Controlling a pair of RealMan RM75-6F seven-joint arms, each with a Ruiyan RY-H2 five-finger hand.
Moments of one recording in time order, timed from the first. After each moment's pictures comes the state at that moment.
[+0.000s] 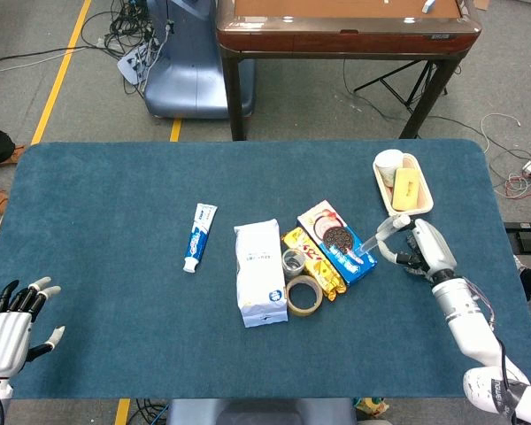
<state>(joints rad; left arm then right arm) -0.05 -1.18 -0.02 -1.62 1.55 1.54 0.12 0.47 -1.16 0.25 -1.70 -1.10 0.98 0.29</state>
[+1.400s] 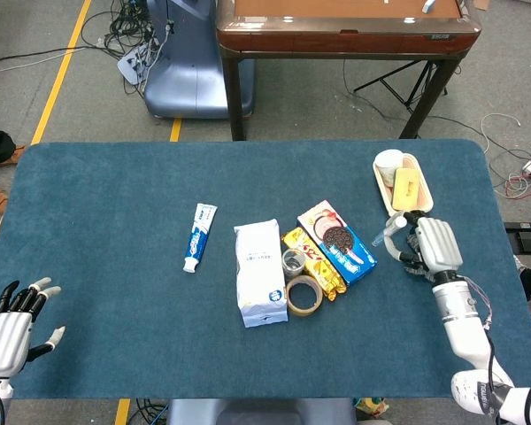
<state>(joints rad) -0.05 -1.18 -0.02 -1.62 1.54 1.54 0.12 0.44 -1.25 0.25 -1.64 -1.13 1.12 0.08</state>
